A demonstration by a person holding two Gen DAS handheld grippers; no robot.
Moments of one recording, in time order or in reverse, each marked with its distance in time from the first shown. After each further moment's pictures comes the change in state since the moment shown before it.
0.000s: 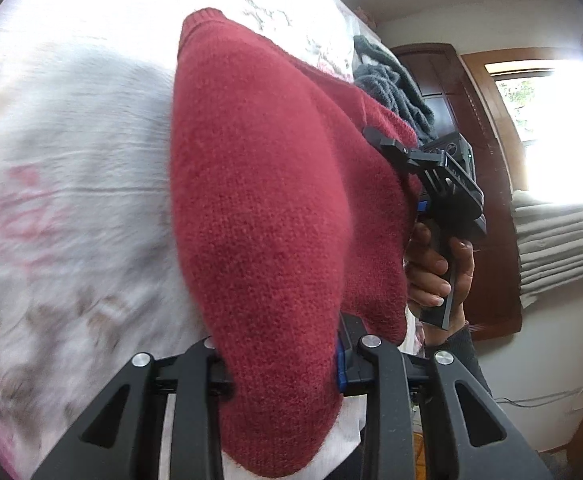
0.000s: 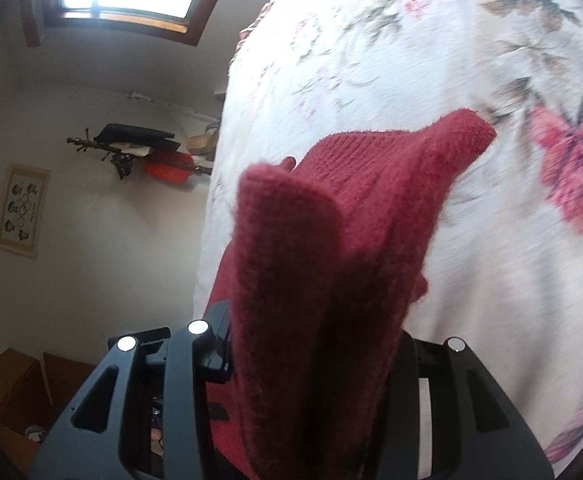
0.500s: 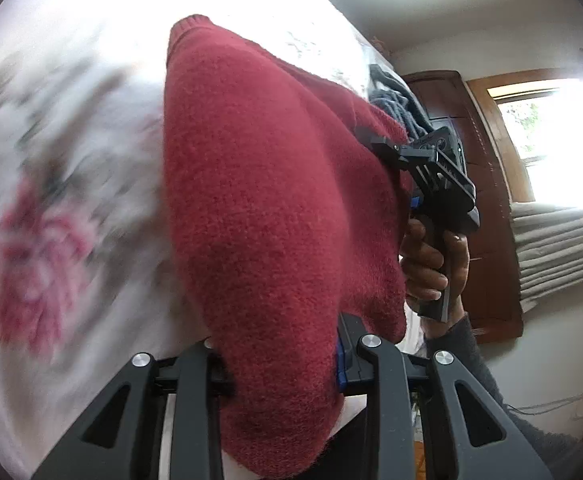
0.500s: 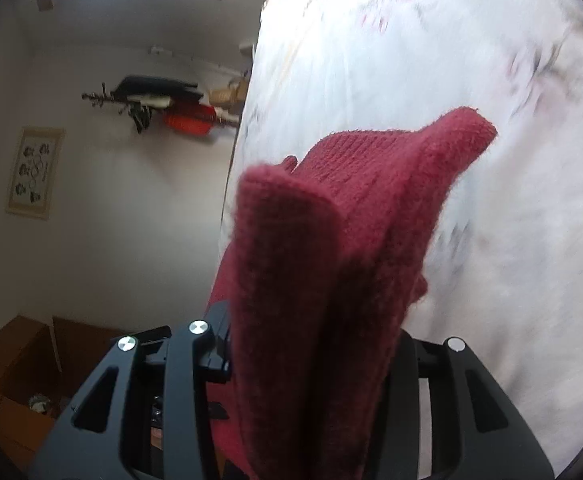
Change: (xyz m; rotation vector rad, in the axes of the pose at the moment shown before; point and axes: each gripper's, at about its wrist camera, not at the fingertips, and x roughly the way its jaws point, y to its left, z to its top) left arm -0.093 0.041 -0.106 -0.069 -0.093 0.047; right arm 0.083 0.071 -0.083 -0.040 0.155 0.053
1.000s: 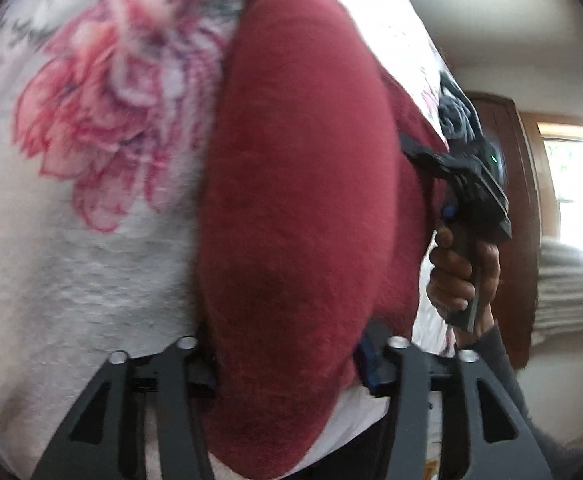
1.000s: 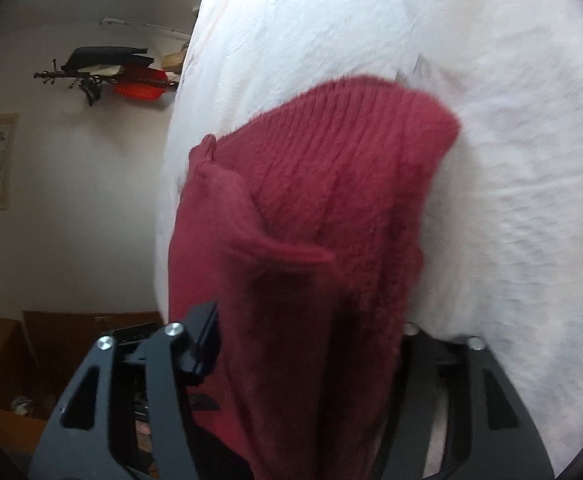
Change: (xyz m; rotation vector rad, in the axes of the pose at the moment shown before) left arm 0.034 0.096 -0.058 -0.230 0.034 0.063; right arm 0.051 -0.060 -0.048 0.047 0.104 -0.166
